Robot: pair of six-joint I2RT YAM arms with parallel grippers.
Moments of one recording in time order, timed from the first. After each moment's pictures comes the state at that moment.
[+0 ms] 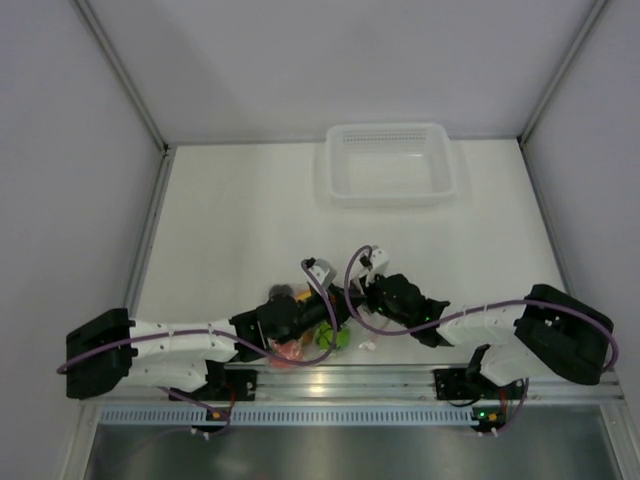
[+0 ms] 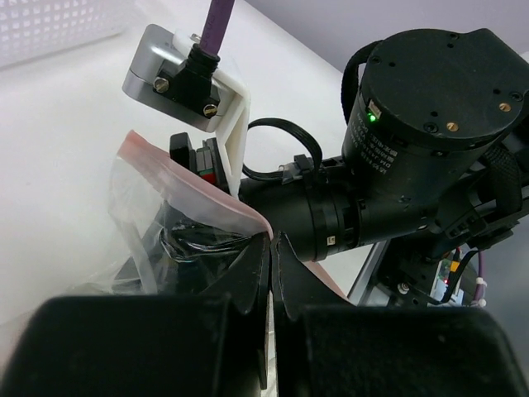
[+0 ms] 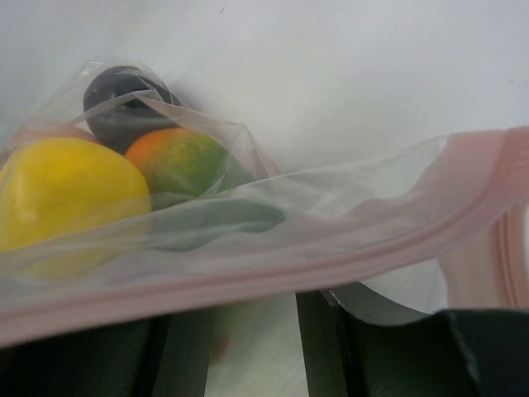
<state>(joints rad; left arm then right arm) -1.25 1.12 0.41 0.67 -0.24 -0.39 1.02 1.33 0.35 0.60 0.14 0.43</state>
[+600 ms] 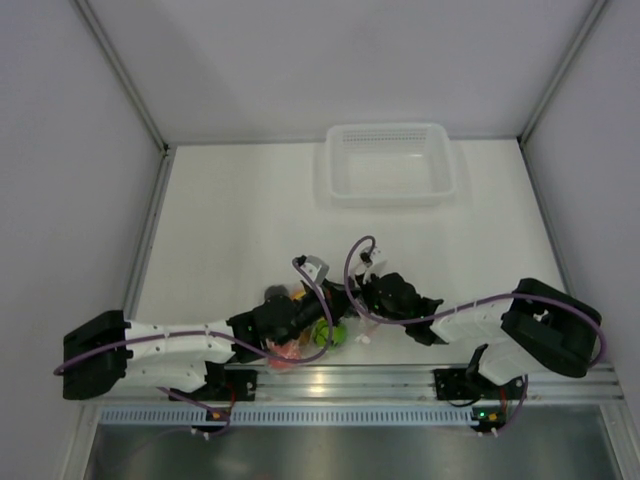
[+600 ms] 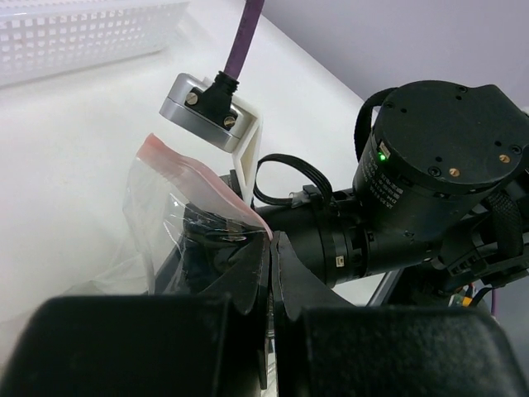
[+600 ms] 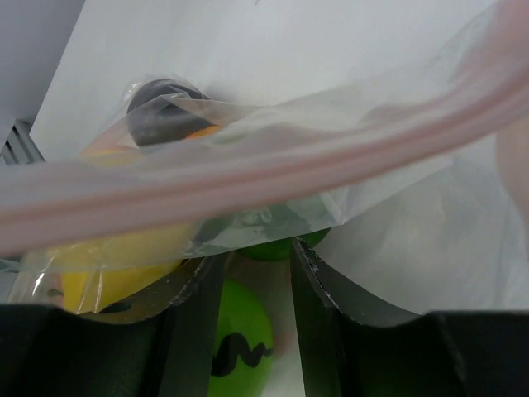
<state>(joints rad) -1.25 1.09 0.40 0.67 -0.35 -0.41 1.02 1.41 0.37 0.67 0.07 0.67</state>
